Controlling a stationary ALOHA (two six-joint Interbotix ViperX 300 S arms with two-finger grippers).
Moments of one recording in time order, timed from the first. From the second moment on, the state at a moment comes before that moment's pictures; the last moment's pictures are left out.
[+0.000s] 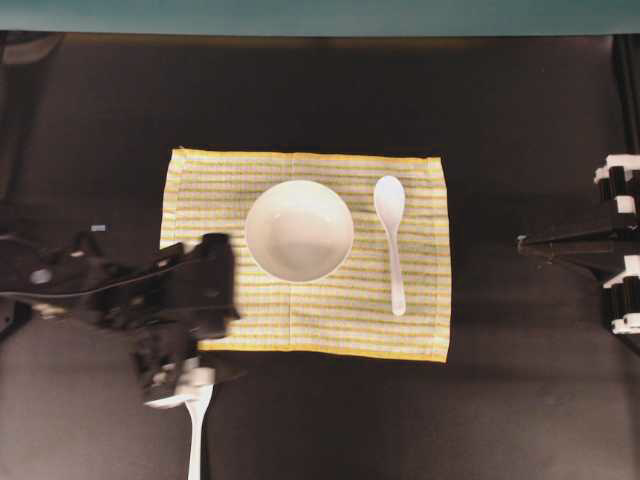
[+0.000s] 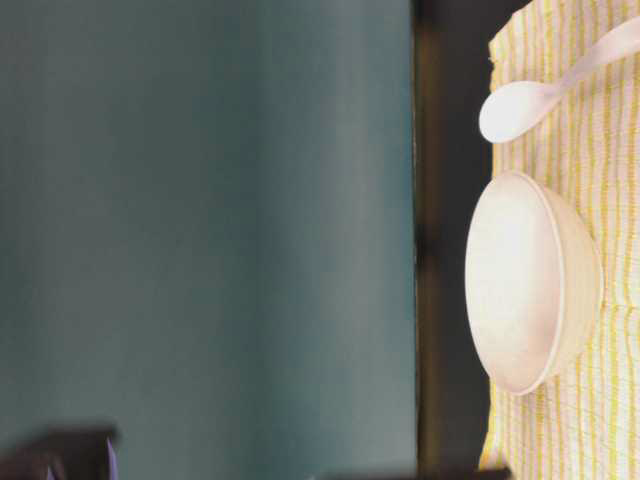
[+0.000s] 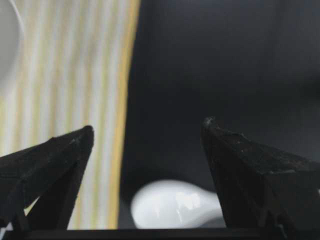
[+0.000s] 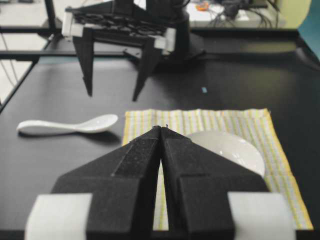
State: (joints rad) left arm -0.21 -0.21 0.74 0.04 0.33 -0.35; right arm 0.07 -1.02 1.27 0.01 -0.23 0.01
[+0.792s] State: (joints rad) left arm -0.28 -0.06 0.93 0.04 0.13 -0.56; right arm 0.07 -1.02 1.27 0.01 -0.23 0.01
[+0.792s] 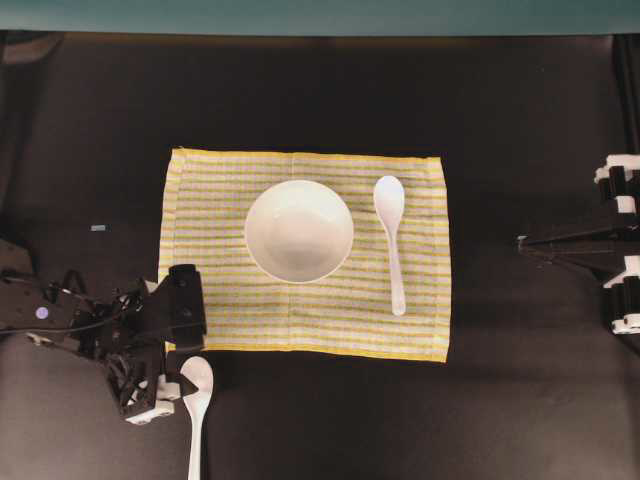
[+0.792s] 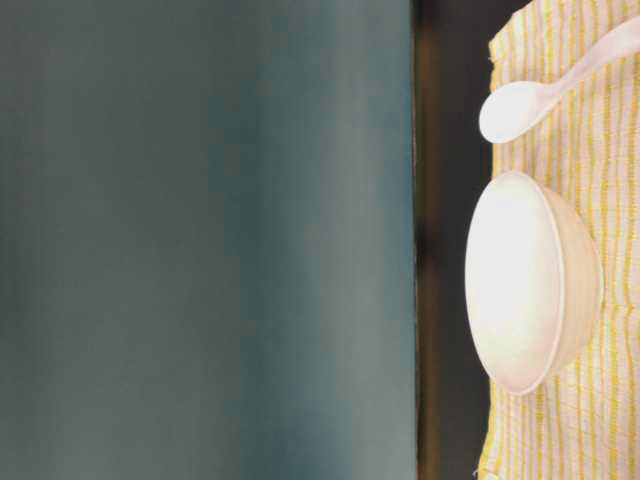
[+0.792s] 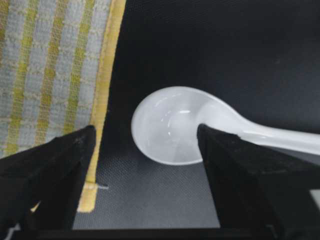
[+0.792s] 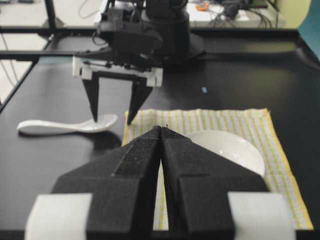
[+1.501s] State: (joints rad) left arm -0.23 -0.27 0.86 0.04 0.35 -0.50; right arm 0.07 -1.02 1.27 0.01 -0.23 0.01
